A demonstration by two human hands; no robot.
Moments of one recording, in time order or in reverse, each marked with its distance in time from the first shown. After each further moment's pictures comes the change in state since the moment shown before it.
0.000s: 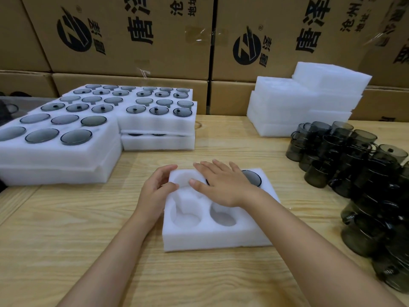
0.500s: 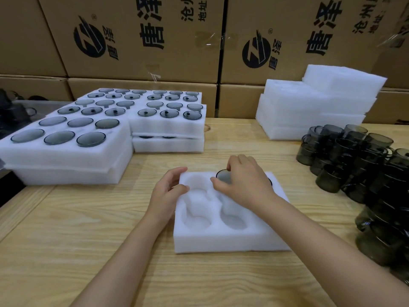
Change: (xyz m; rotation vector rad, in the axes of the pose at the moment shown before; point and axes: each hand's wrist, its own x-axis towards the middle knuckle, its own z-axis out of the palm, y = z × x) left_hand -0.002 0.004 0.004 -0.009 0.015 -0.010; right_hand -0.013 -0.001 -0.007 -0.012 0.456 0.171
